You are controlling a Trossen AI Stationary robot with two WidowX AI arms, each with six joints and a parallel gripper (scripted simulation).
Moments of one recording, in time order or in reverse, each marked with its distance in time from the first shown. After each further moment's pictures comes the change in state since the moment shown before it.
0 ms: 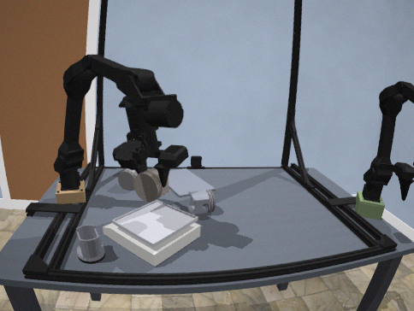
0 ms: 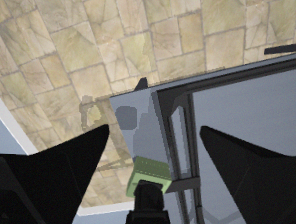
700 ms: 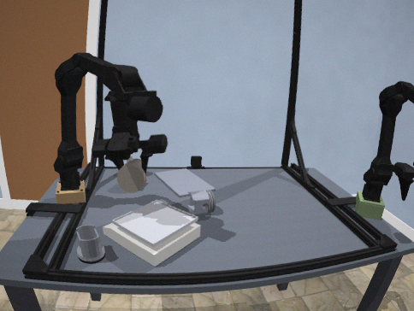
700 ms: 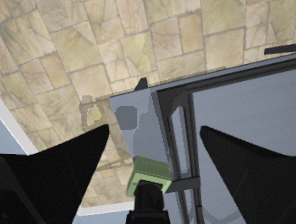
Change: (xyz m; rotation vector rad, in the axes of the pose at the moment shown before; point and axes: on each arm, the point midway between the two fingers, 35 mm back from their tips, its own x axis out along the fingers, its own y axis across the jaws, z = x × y) left arm 0.000 0.000 0.000 0.000 0.000 0.000; right arm -0.013 -0.063 -0.004 -0.448 -0.024 -0.058
